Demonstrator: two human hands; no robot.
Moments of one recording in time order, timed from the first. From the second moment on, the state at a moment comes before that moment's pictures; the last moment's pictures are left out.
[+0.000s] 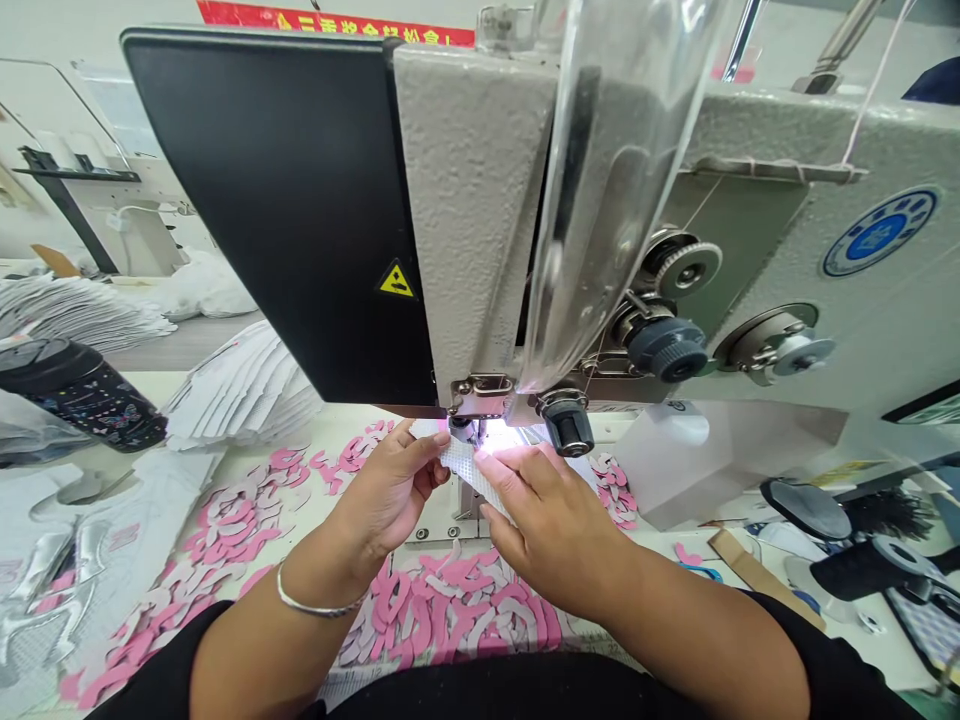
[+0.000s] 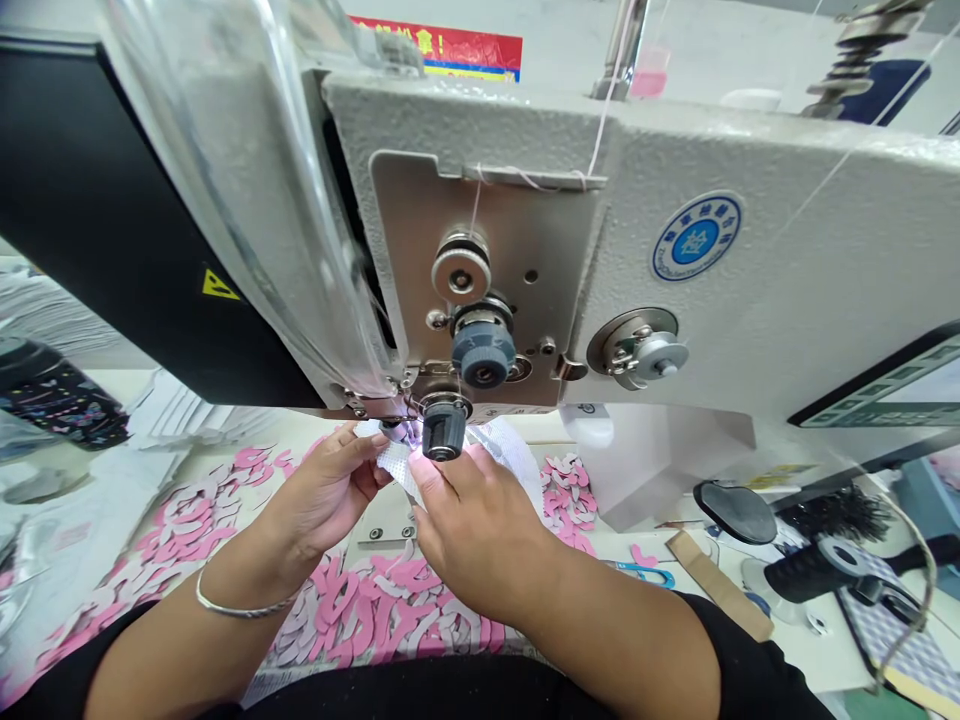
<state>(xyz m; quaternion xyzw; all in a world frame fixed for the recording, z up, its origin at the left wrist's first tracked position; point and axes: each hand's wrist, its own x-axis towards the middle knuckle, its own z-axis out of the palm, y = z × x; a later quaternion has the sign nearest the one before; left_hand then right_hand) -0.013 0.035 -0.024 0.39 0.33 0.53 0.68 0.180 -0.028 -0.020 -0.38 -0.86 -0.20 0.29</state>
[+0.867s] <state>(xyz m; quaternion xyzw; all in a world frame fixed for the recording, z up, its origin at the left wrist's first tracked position) -0.015 0.040 -0.027 0.39 0.35 0.54 0.66 0.187 -0.016 -0.026 -0.43 -0.84 -0.15 0.31</state>
